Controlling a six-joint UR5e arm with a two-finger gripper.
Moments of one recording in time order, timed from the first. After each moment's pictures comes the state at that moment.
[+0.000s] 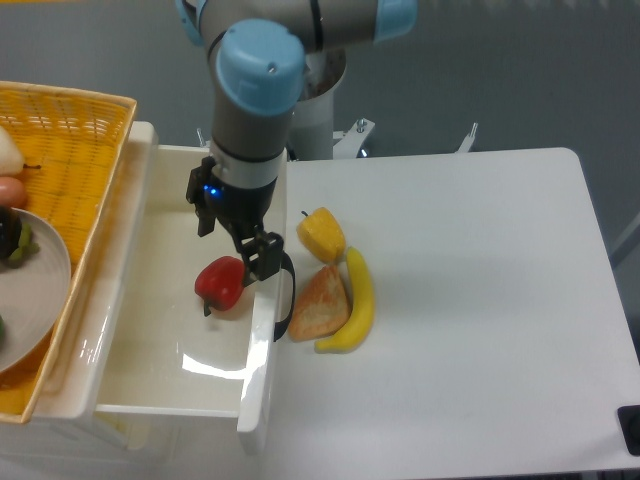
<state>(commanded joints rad) 2.32 -1.74 -1.47 -1.35 1.20 1.00</state>
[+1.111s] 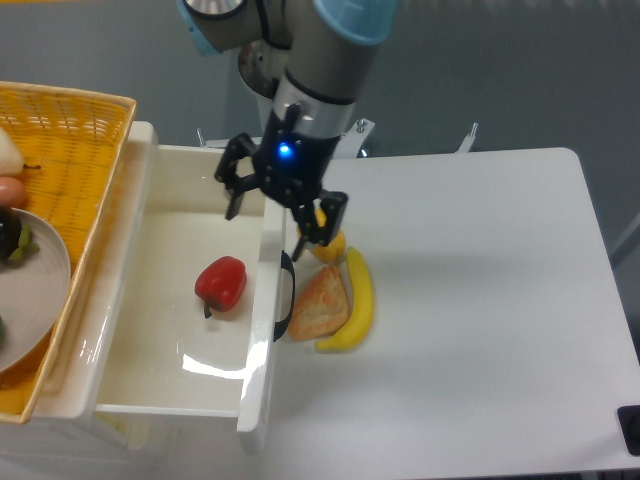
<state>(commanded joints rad) 2.50 -1.68 -1.48 -1.35 1.16 0.90</state>
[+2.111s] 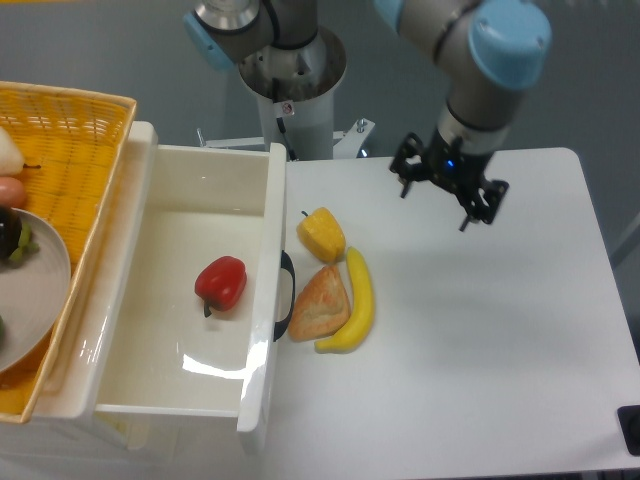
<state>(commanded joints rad) 2.73 -1.90 -1.49 -1.42 1.51 1.34</state>
